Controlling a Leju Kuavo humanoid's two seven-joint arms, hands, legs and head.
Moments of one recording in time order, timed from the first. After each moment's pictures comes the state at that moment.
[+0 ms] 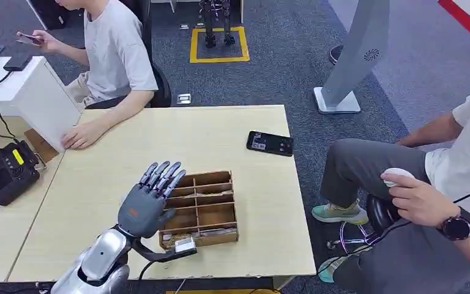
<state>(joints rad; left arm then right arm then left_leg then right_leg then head) -0.23 0.17 -0.56 -1.38 -1.25 0.46 -0.05 -0.01 0.05 -0.73 -0.21 1.54 -0.33 -0.09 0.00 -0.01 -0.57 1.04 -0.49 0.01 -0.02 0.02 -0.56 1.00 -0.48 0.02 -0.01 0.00</state>
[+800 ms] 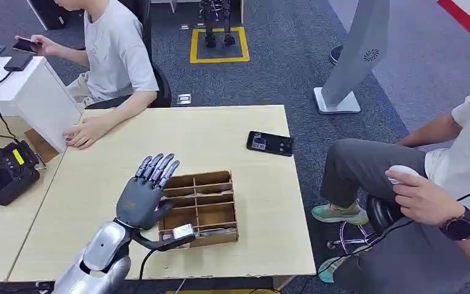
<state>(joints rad) -0.26 0.14 -0.52 -1.32 -1.19 0.47 -0.06 -0.01 0.05 -0.72 -0.21 1.54 -0.33 -0.08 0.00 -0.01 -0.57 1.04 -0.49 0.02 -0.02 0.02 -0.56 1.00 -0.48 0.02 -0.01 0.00</state>
